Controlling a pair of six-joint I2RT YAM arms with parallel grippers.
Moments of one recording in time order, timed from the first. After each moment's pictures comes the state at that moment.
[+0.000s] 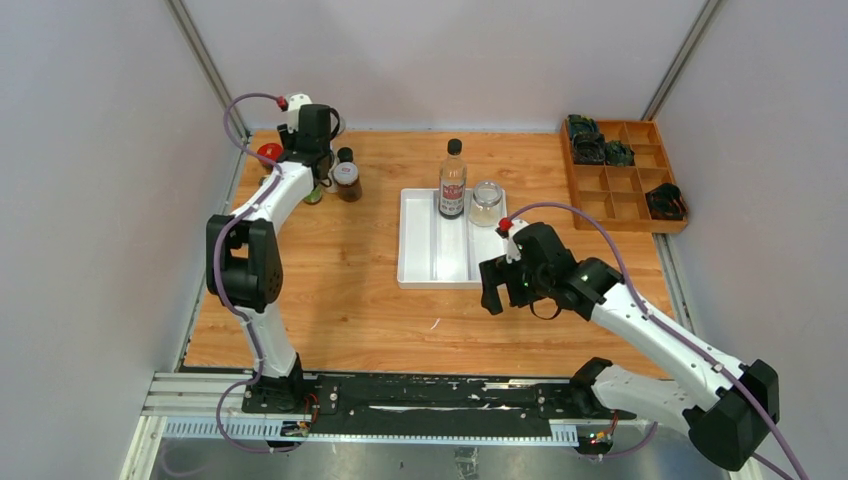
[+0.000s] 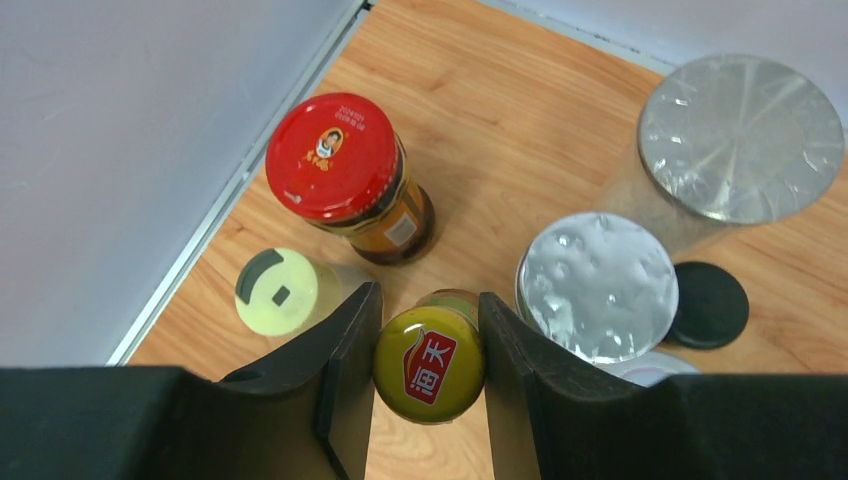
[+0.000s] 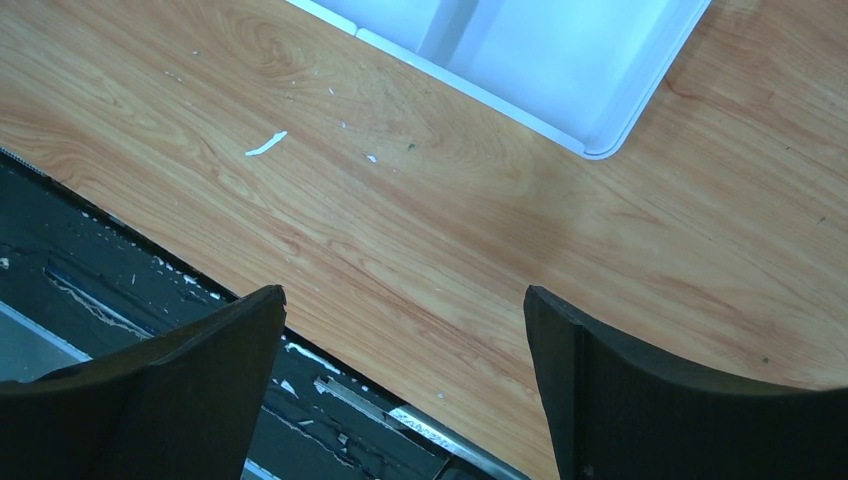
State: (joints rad) left arm -0.14 1.87 1.52 -0.18 -0.69 -0.22; right arm 0.68 1.00 0.83 -0.72 -0.06 0.27
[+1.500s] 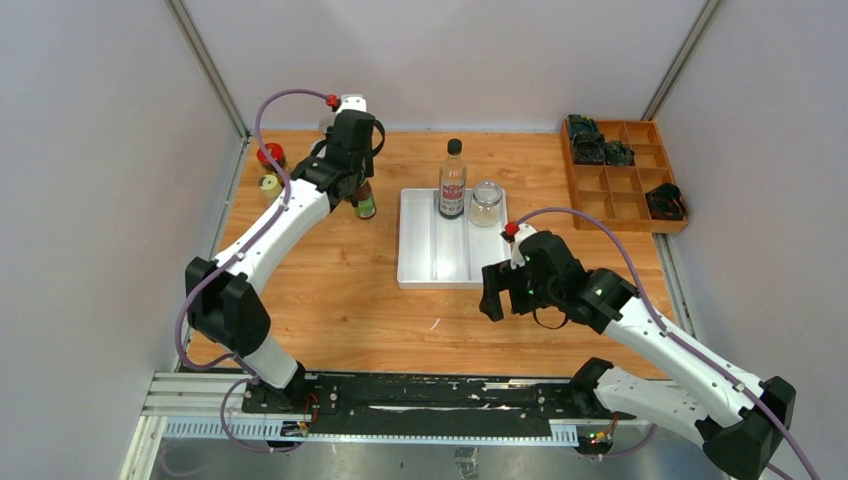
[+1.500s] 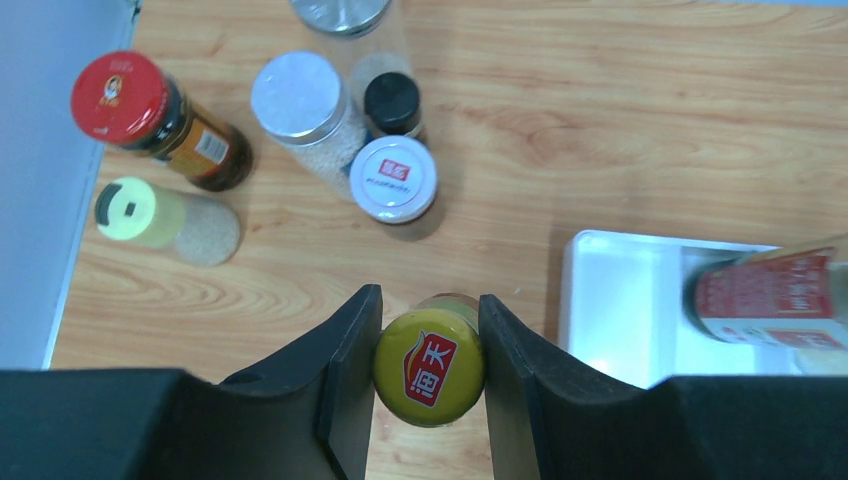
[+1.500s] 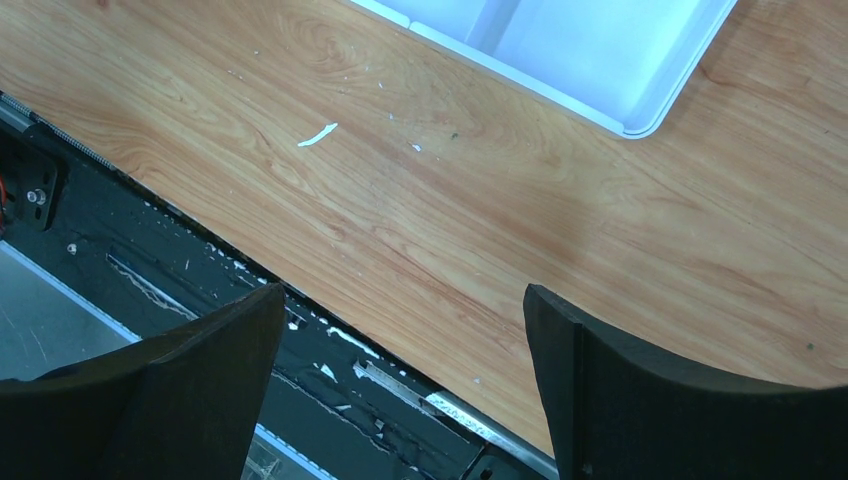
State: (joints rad) left arm -0.44 1.60 1.49 -0.48 -0.53 -0.24; right arm 0.76 0.89 0.83 -0.75 -0.04 0.36
